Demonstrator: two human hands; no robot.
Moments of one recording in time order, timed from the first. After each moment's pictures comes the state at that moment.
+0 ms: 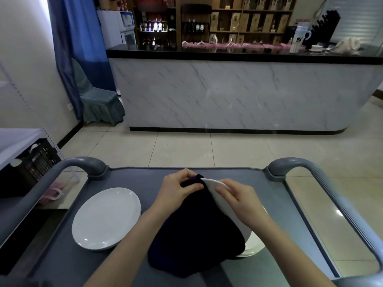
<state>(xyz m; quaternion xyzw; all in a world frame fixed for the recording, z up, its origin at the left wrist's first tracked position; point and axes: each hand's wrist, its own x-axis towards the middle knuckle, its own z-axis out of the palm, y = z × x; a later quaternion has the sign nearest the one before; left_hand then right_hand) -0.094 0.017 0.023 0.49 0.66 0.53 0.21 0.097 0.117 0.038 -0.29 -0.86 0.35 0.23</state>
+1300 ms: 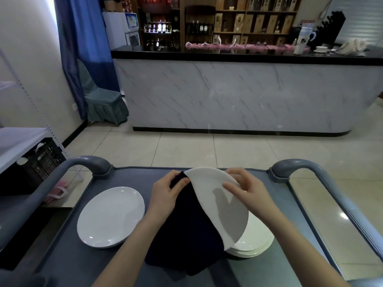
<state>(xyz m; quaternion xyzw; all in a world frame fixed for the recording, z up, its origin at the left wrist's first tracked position) -0.098 -0.007 0.018 0.41 0.69 0.57 0.15 0.100 0.128 0.050 -0.28 -0.78 0.49 0.26</state>
